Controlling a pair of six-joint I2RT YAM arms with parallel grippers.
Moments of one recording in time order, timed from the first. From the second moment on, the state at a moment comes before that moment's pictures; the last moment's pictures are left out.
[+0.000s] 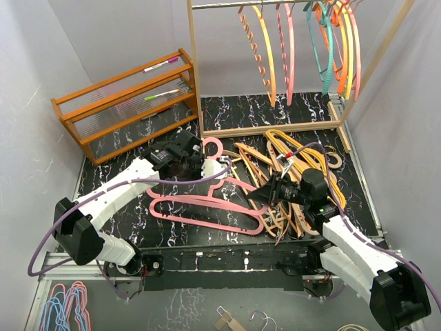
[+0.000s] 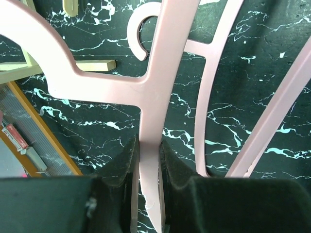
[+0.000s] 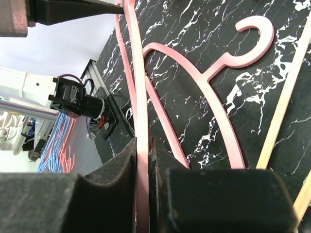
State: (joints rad) left arm -0.72 1.40 1.23 -0.87 0.06 0.94; right arm 0.35 0.84 0.34 0.24 -0.78 0.62
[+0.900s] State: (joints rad) left arm -0.55 1.60 2.43 -1.11 -0.16 0.68; right arm 0.34 0.78 0.99 -0.38 -0.36 0.24
